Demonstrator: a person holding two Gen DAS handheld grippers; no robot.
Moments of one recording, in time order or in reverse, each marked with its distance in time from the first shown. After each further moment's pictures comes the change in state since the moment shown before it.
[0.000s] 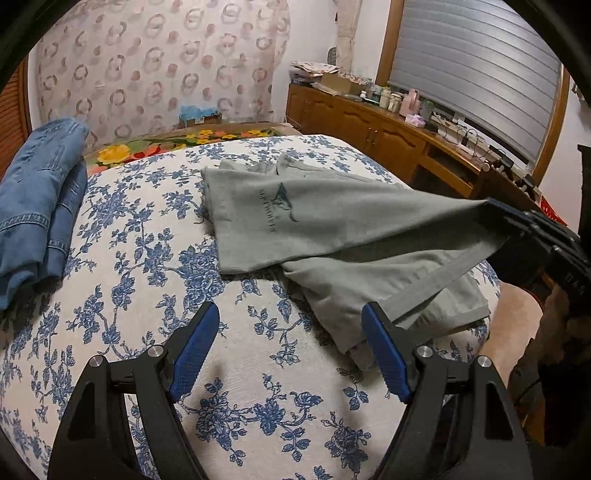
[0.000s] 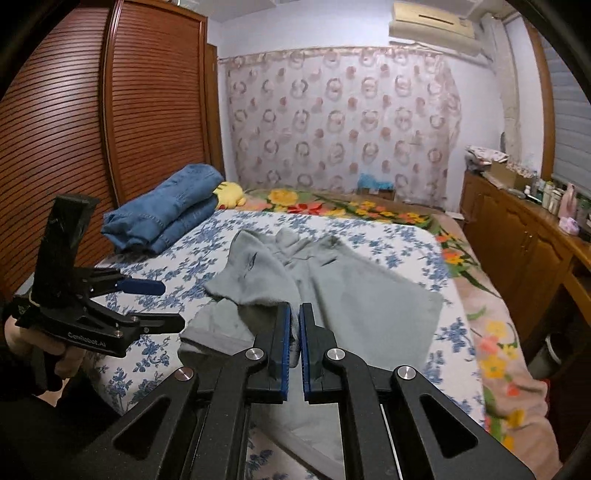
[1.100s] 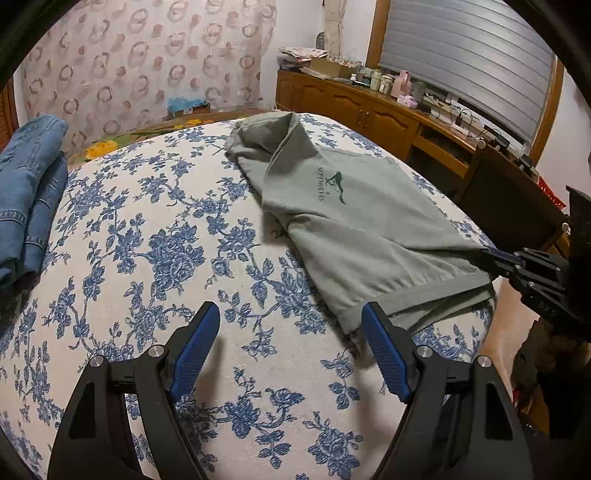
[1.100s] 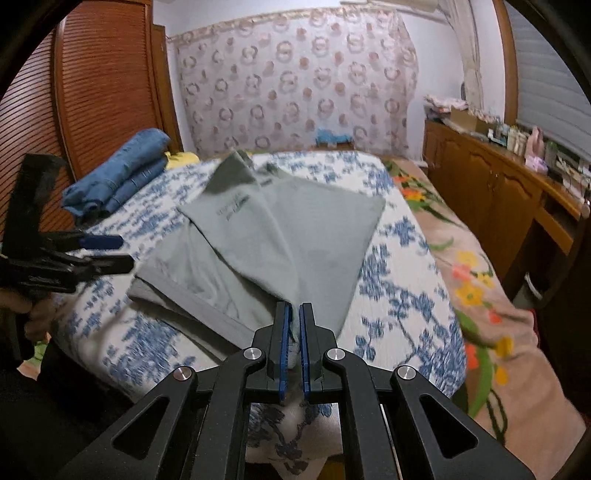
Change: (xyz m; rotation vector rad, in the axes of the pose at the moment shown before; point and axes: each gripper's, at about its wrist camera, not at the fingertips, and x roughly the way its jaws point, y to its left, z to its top) left arm 0.019 -0.017 -0.013 0.040 0.052 -0.007; right arm -0.001 -0.007 -0.041 0.118 0.173 -0.112
